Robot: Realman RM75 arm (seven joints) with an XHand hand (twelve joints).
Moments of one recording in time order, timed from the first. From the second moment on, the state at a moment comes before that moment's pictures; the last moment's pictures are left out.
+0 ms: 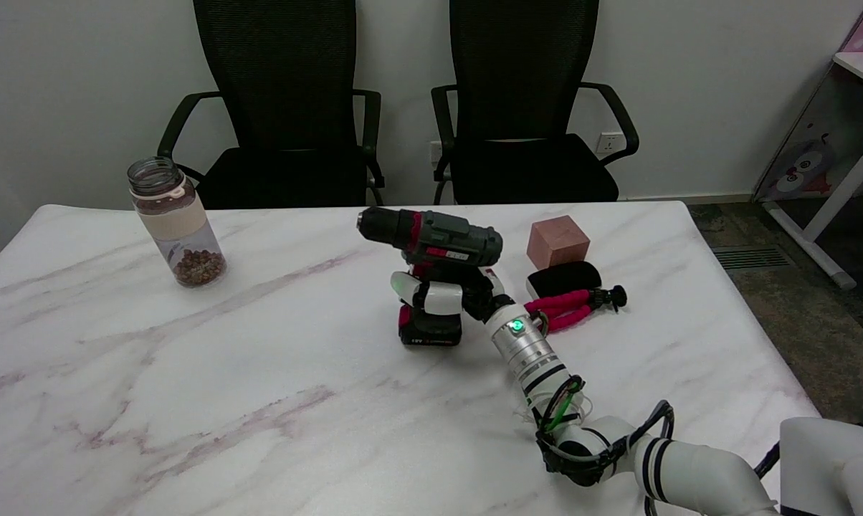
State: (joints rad) arm 0.34 -1.23 0.58 -0.84 1.09 -0.94 -1.97
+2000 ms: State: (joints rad) arm 0.49 -1.15 0.59 -0.94 1.06 -0.87 -1.91
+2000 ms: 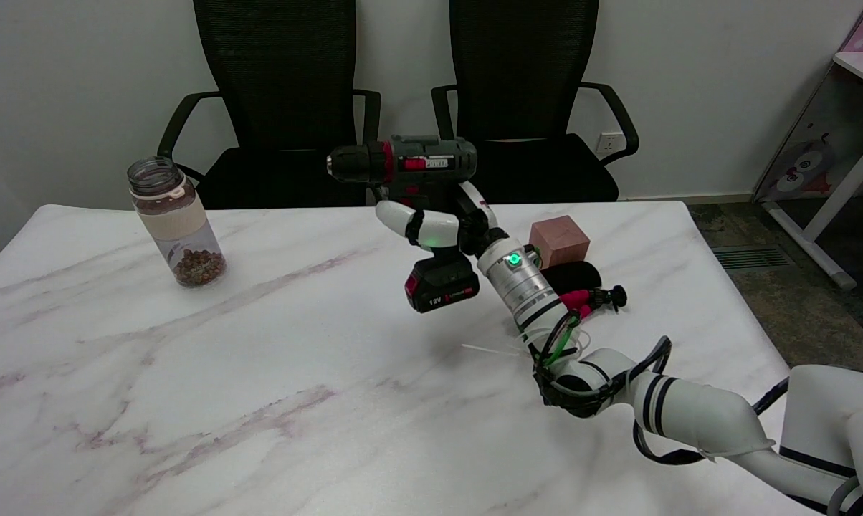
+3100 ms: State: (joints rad) arm 0.64 -1.12 0.63 -1.05 1.07 -0.81 -1.97
